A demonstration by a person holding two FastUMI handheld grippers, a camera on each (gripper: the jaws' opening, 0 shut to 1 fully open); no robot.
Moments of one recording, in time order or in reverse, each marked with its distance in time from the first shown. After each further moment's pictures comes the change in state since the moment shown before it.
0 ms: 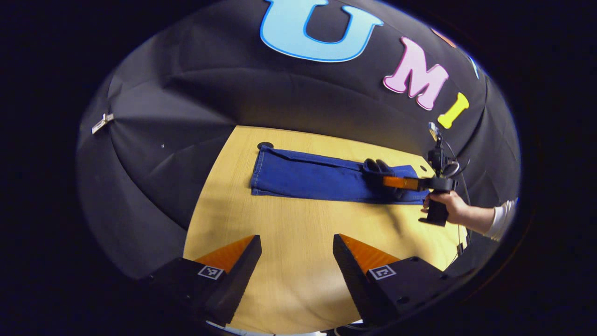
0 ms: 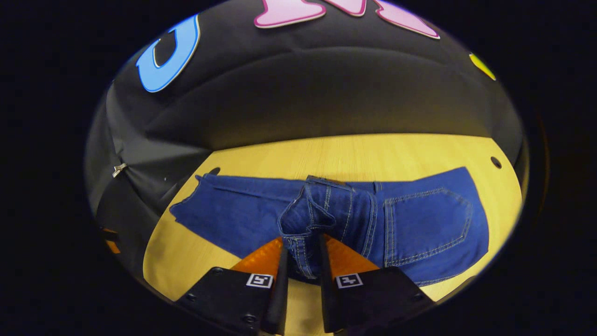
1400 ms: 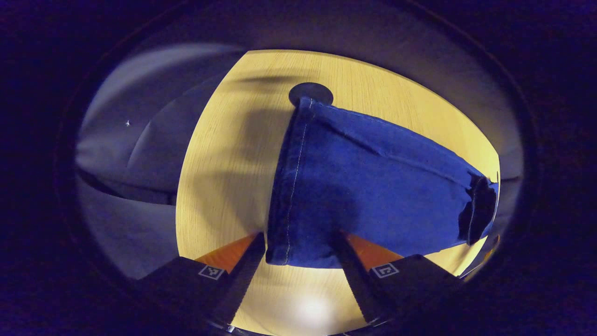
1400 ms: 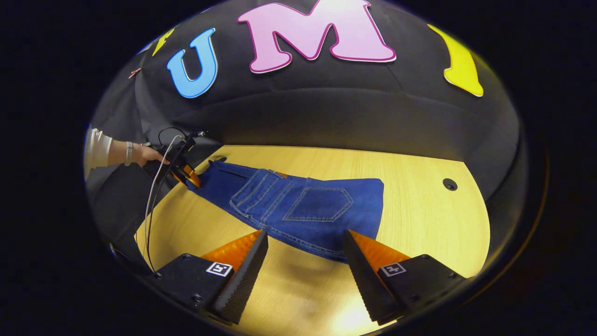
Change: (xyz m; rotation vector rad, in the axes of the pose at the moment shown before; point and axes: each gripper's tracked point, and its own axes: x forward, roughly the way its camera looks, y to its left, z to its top) left arm 0.213 0.093 0.049 -0.095 0.541 0.297; right arm -0.163 -0.096 0.009 -0.160 -0.048 0.015
